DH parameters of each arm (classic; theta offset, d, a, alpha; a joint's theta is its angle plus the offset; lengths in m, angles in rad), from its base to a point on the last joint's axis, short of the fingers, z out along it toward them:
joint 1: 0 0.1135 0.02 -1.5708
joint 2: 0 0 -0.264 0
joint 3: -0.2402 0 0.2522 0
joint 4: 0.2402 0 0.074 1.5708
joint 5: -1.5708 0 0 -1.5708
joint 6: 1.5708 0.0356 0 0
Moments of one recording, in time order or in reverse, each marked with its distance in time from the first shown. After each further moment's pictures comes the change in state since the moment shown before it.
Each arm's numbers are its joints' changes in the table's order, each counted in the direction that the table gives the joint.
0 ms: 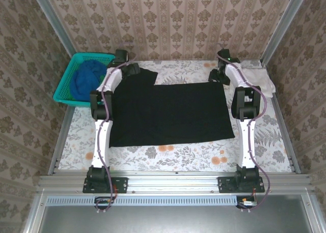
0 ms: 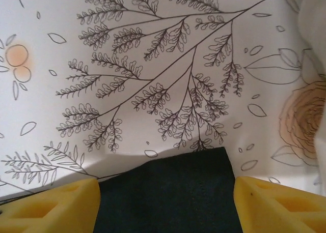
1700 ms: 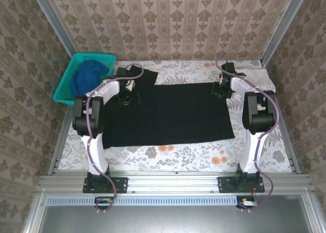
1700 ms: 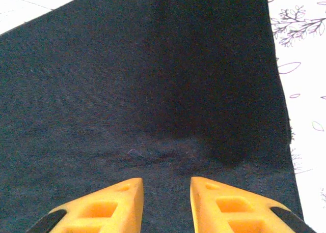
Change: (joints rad) left arm -0.085 -0.641 0.948 0.137 -0.116 0.142; right arm 0.008 -0.471 0.771 -0.322 0.151 0.051
